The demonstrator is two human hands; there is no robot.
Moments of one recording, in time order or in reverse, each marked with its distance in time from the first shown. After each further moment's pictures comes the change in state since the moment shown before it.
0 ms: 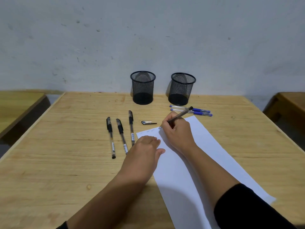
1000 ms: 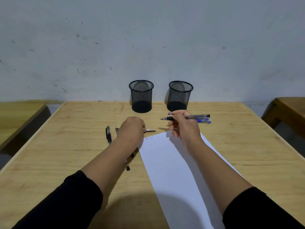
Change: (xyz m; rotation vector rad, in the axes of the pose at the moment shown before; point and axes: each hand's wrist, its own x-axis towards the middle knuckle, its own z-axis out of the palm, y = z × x) left_hand 0.087 -0.037 -0.025 0.031 0.006 -0.262; right_hand 0.022 -0.016 -0.022 0.670 0.076 0.254
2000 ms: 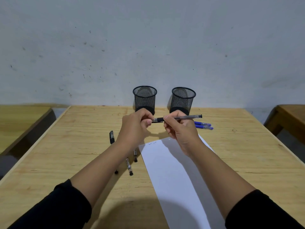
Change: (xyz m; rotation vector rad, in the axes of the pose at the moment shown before) left_hand -0.016 0.012 -0.034 -0.484 0.246 0.145; right_hand -0.006 -0.013 0.015 -0.016 -0.216 -0.104
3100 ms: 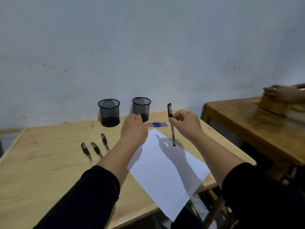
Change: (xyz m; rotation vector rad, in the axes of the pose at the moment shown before) left_hand -0.019 0.060 0.030 0.323 -0.303 0.141; right_hand -0.079 -0.079 -0.059 -0.977 0.509 -0.048
